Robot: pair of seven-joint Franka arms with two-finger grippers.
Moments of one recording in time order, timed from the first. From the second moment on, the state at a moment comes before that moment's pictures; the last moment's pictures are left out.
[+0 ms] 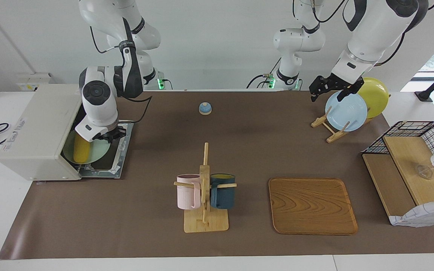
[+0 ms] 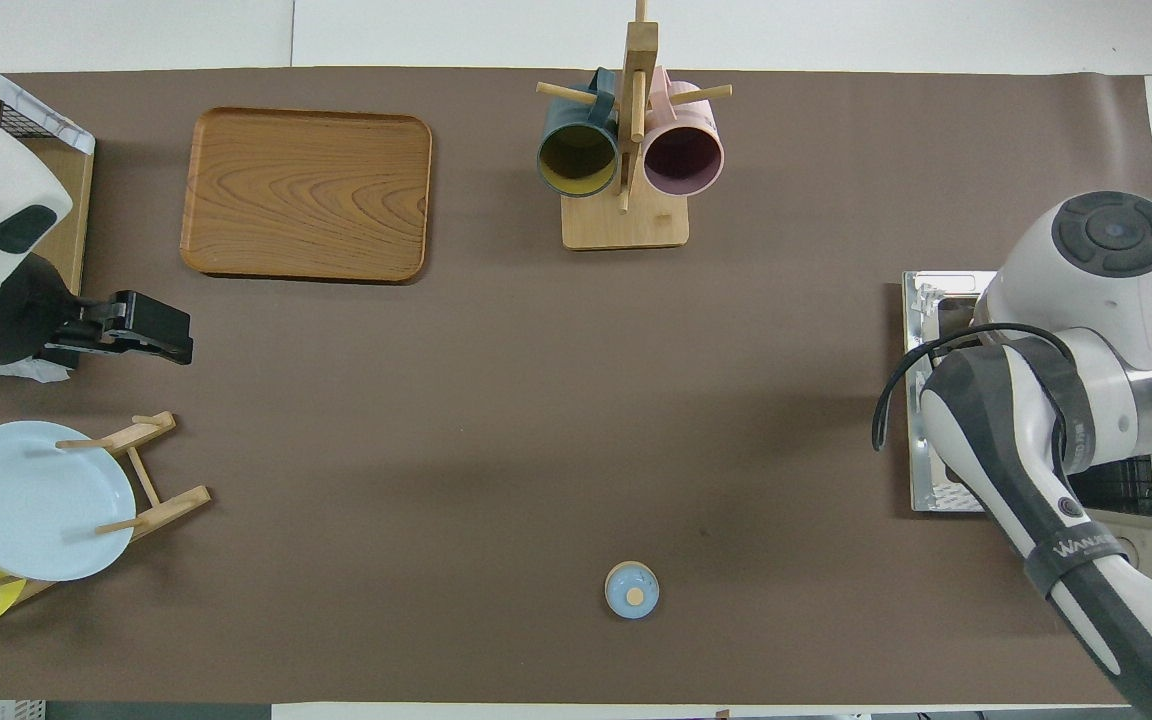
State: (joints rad) left arm -0.13 -0.04 -0.05 -1.64 -0.05 1.50 -0.14; right arm 0.04 0.10 -0.02 -2.08 -0.29 2.00 0.02
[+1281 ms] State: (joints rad) left arm -0.13 -0.04 -0.05 -1.64 -0.05 1.50 -0.14; right arm -0.01 0.07 0.00 -2.06 -0.27 1.95 -0.03
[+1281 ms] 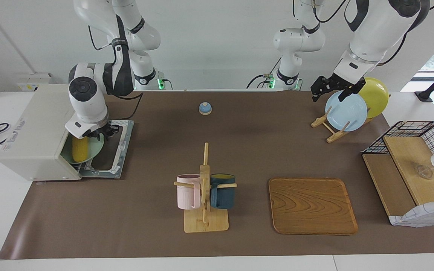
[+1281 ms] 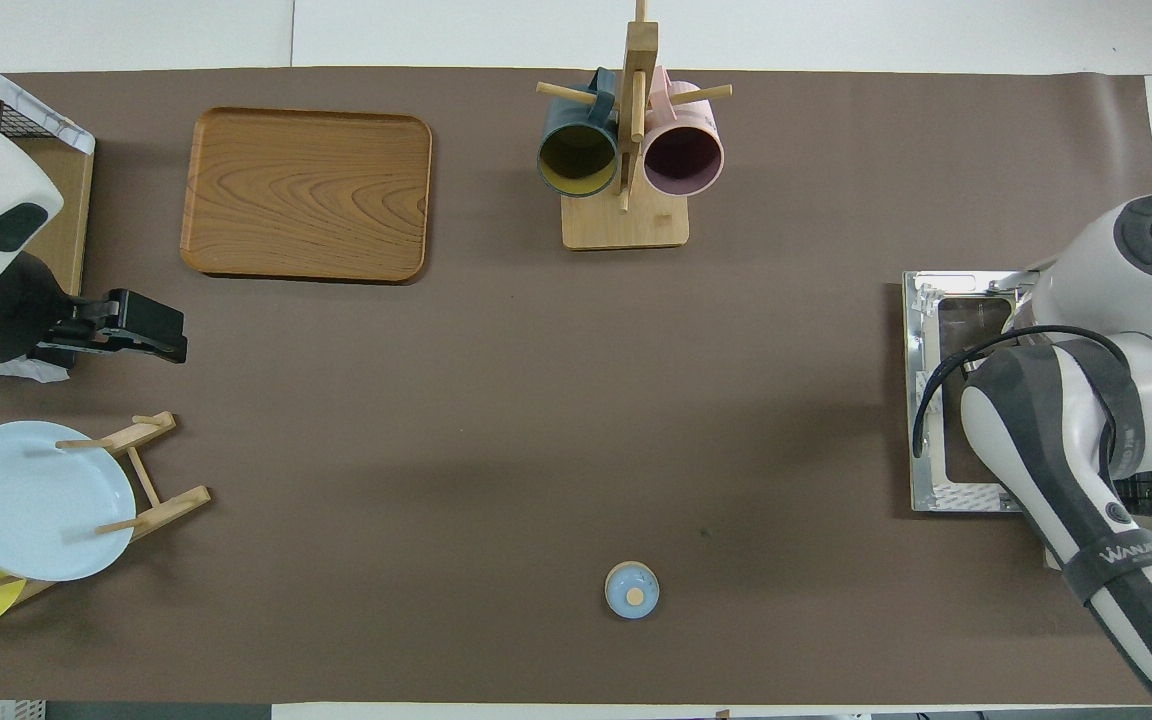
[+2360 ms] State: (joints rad) left arm -0.13 -0.04 -0.05 -1.64 -0.05 1.50 -0.14; right arm 0.13 0.17 0.00 -2.16 -0.26 2.16 0.14
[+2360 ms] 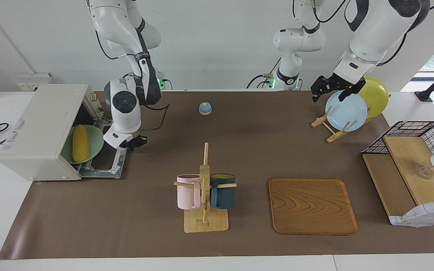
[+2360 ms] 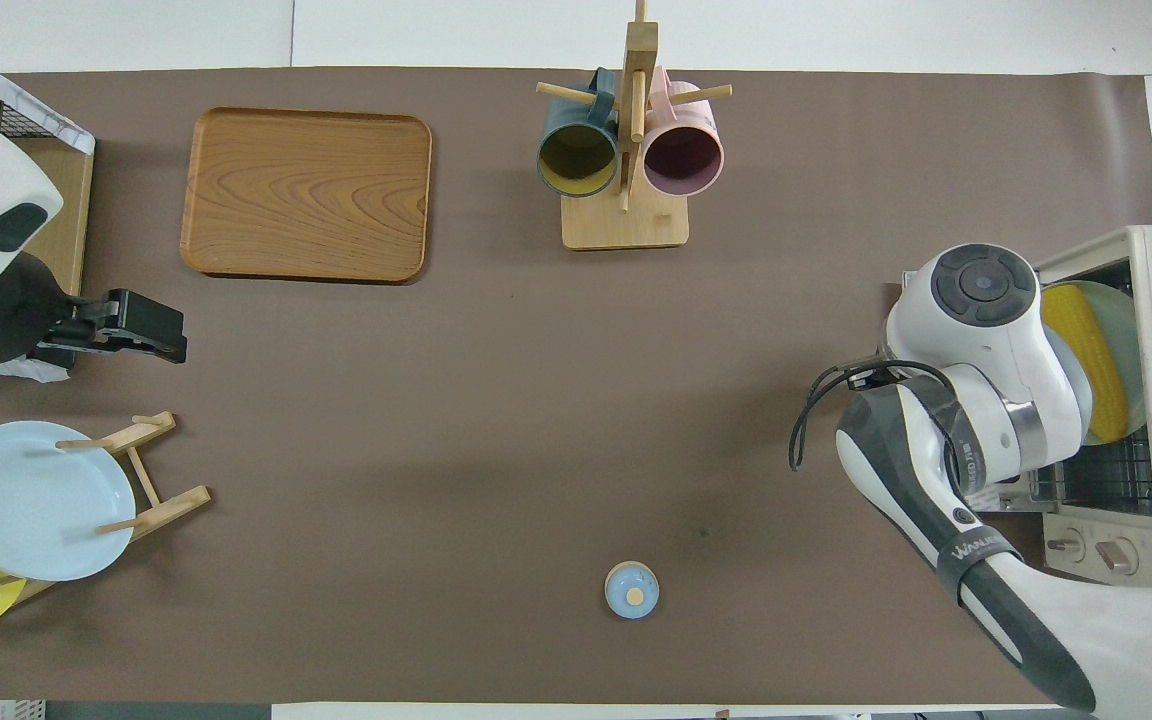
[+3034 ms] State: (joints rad) left arm -0.13 -0.04 -0.05 -1.64 -0.05 1.50 -0.14; right arm 0.12 0.17 0.00 -2.19 -0.30 2.16 0.14
